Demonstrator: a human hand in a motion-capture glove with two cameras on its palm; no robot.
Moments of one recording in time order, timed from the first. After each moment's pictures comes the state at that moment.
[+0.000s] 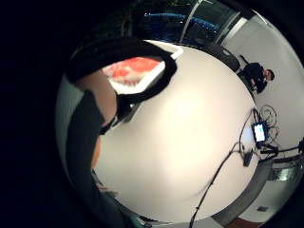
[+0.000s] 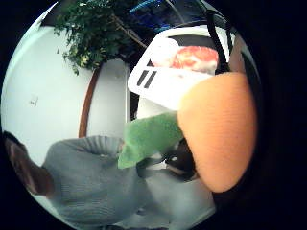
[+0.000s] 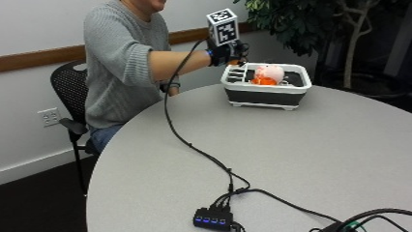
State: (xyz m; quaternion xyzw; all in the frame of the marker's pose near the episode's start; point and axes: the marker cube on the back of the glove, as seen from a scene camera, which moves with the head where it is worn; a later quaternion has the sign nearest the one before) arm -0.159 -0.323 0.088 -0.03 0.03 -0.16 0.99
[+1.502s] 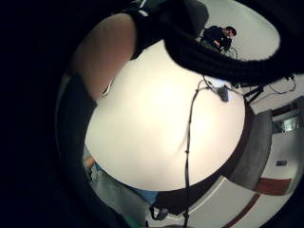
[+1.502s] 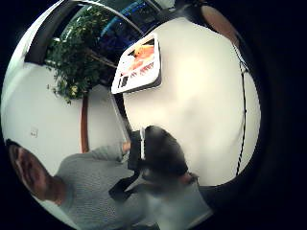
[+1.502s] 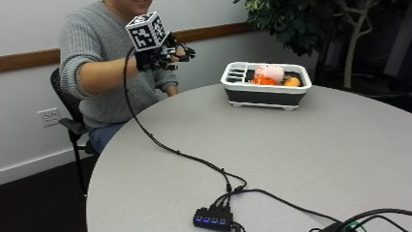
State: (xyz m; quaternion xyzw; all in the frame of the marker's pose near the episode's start) arm -0.051 -0.123 -0.005 0.00 0.03 0.03 1.00
